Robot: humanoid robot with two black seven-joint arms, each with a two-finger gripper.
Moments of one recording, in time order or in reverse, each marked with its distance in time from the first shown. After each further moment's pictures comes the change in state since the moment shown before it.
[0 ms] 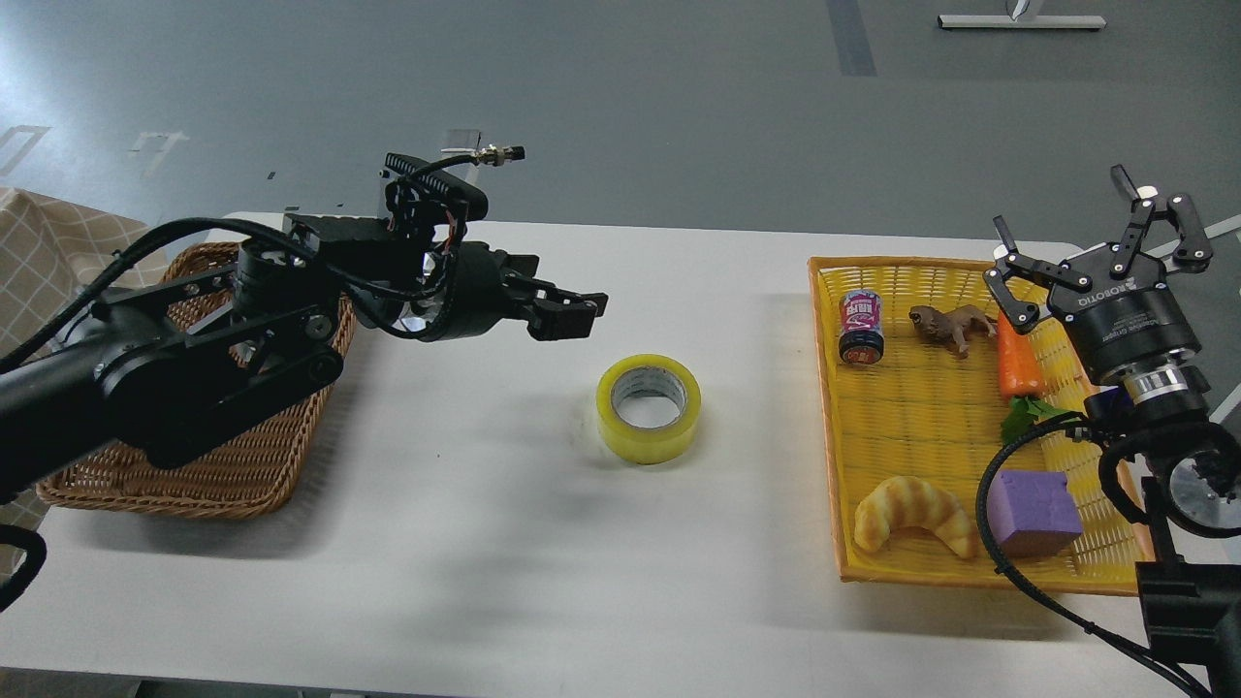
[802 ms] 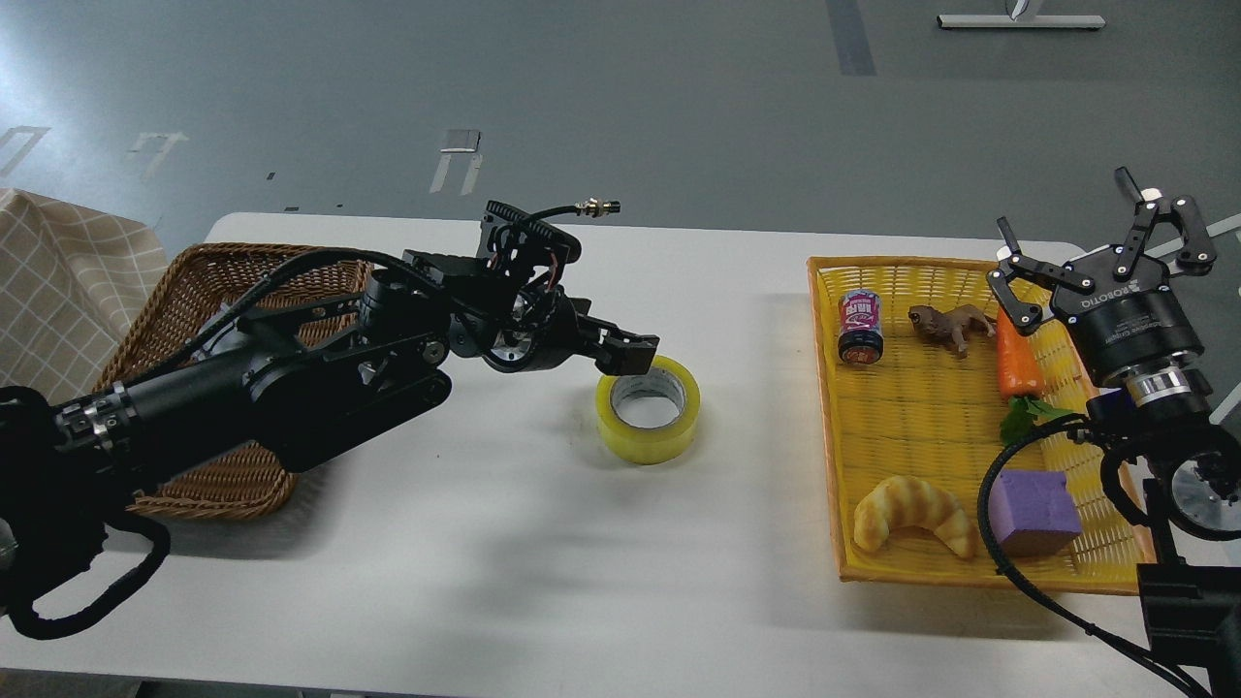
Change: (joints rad) left arm -0.041 -0.217 0.105 0.199 -0.008 0.000 0.081; right arm -0.003 0.001 0.007 -0.001 0.000 0.000 0.001
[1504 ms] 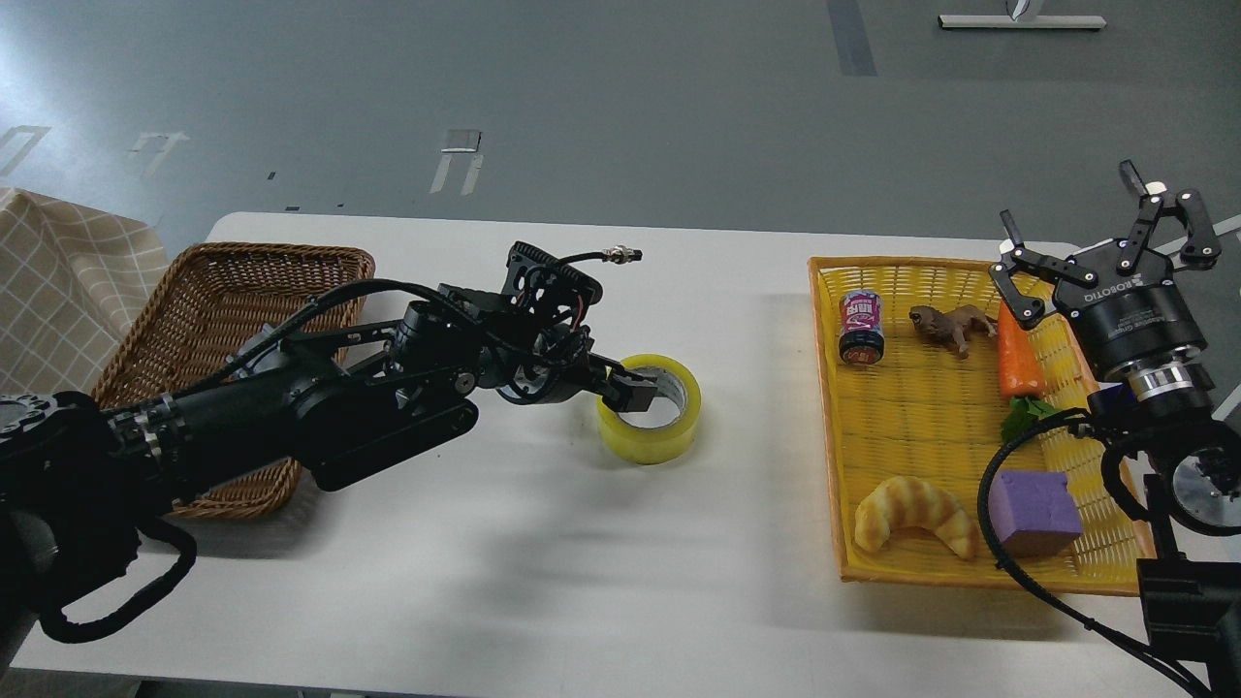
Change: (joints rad) left arm 0.000 -0.058 0.095 0.093 -0.003 0.000 0.008; right arm 0.008 0.002 0.008 0.003 0.000 0.000 0.000
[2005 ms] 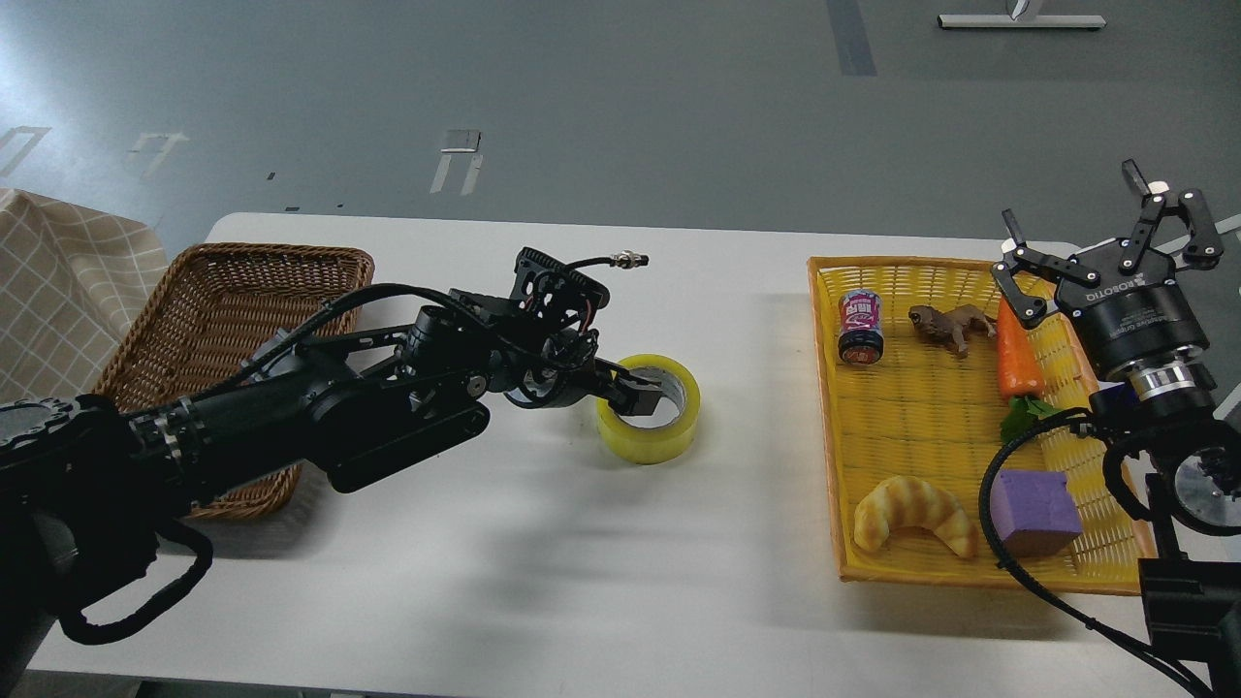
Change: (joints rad) left arm 0.003 -0.036 0.001 0.047 0.000 0.000 0.000; right arm 0.000 -0.001 0.004 0.003 0.001 0.000 0.000
